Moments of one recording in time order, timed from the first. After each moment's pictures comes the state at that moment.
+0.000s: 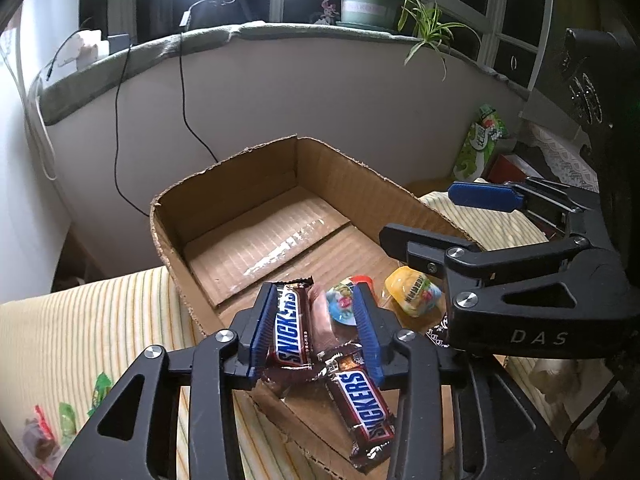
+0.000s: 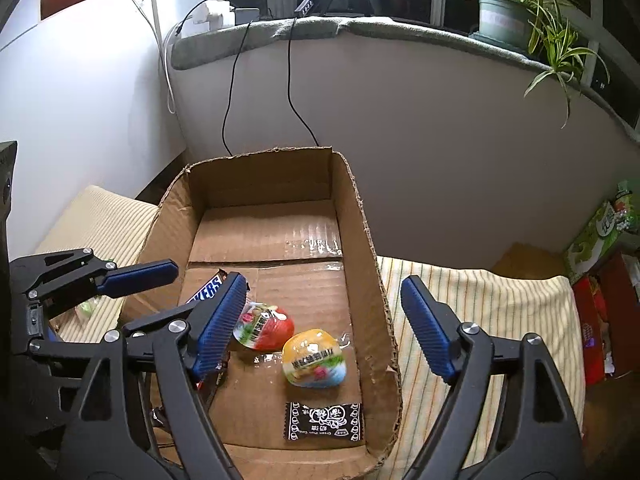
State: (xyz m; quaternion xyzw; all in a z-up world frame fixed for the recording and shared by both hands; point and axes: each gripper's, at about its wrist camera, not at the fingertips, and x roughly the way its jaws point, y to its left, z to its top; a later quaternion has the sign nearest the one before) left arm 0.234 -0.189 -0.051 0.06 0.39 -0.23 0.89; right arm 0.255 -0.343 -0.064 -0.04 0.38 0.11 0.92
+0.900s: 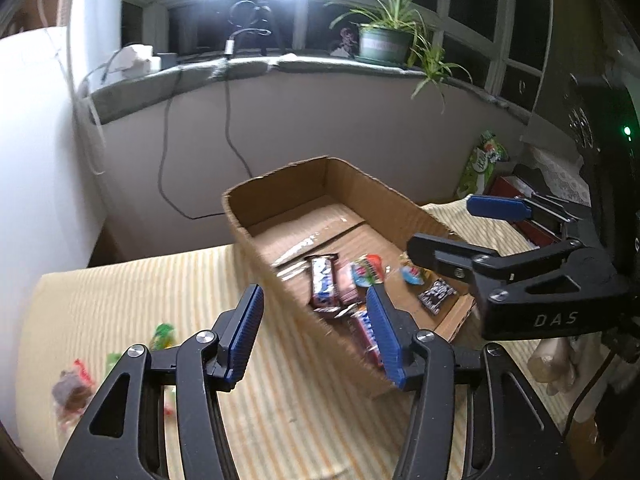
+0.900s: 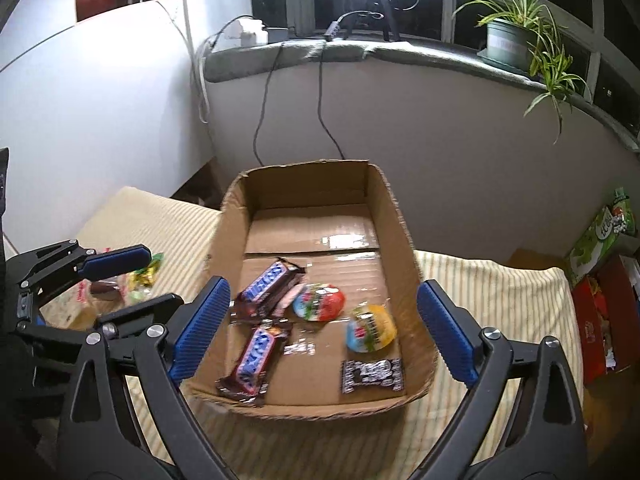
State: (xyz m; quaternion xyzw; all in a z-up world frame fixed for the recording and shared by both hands) left arm 0.172 -0.131 -0.014 0.03 0.36 -0.20 0.91; right arm 0.196 -0.319 -0.033 -0.03 0.35 0.15 0.92
